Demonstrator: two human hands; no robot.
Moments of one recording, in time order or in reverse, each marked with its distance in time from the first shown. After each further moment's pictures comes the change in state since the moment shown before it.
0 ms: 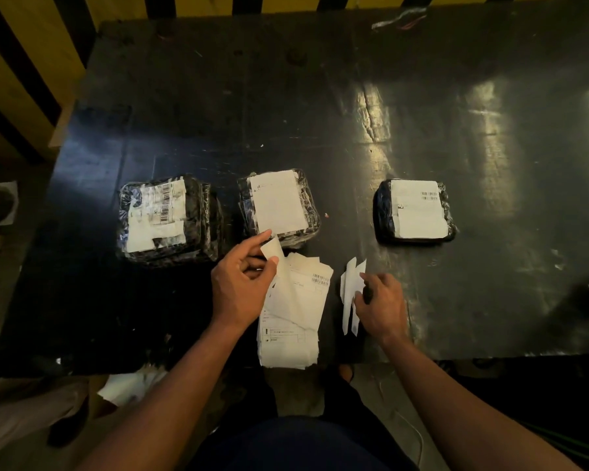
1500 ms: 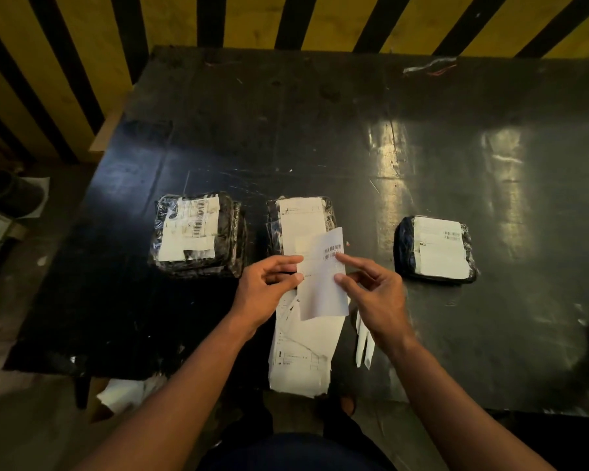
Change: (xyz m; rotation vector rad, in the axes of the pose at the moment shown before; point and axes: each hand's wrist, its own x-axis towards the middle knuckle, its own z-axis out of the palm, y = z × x) left_hand 0.032 -0.010 -0.012 -0.260 -0.189 -0.274; right_hand 0.012 -0.119 -0.062 0.978 -0.176 -0.085
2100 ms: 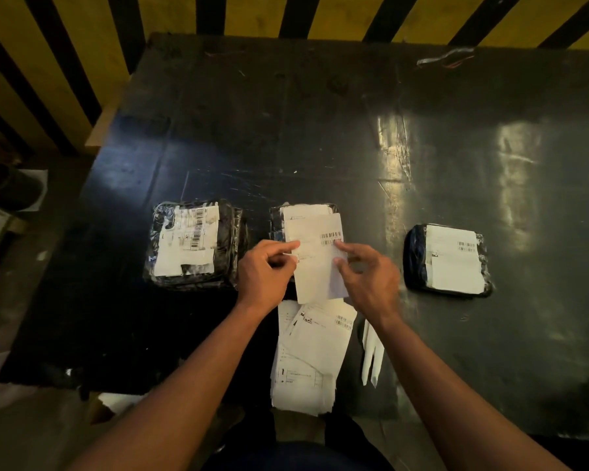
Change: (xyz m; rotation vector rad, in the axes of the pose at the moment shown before) left_hand 0.061 0.005 0.001 0.291 0.235 0.176; right_hand 0.072 0.008 0.021 -0.518 0.121 -0.083
